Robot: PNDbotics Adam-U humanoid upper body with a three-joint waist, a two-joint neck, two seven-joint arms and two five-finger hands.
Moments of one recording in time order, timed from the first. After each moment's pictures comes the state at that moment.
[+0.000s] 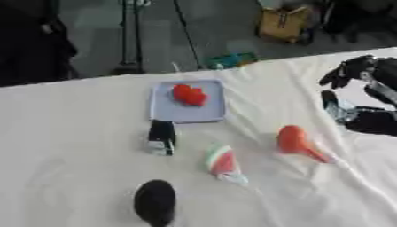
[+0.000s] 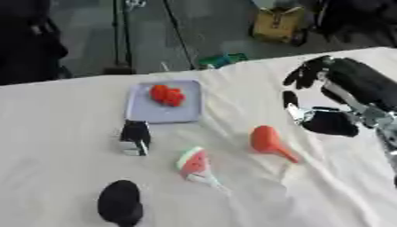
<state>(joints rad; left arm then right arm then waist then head) -0.29 0.21 0.15 -1.99 -0.32 -0.37 0.66 -0.56 -0.57 -0.03 -1.81 0.84 -0.18 0.40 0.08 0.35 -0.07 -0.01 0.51</state>
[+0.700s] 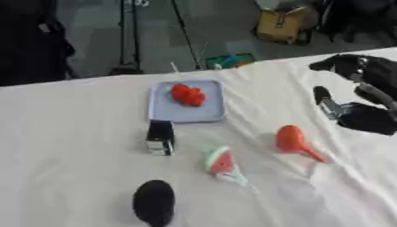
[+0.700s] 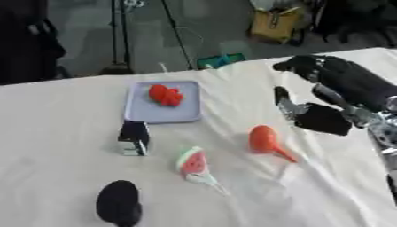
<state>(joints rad) -0.29 0.21 0.14 -1.99 -0.32 -0.37 0.65 -0.58 -0.57 0.02 -1.79 0.95 -0.19 0.39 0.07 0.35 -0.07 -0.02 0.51</state>
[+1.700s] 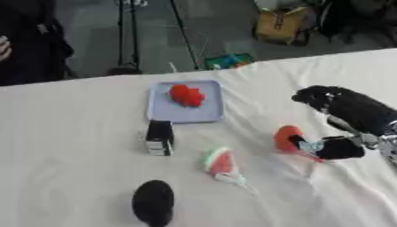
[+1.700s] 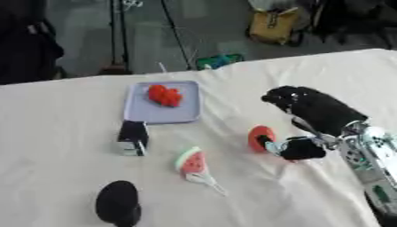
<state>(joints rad) -0.29 0.21 0.14 -1.99 -0.31 -0.37 0.64 -0.55 -0.57 0.11 -1.62 1.10 -0.22 0.42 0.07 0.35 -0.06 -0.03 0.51</state>
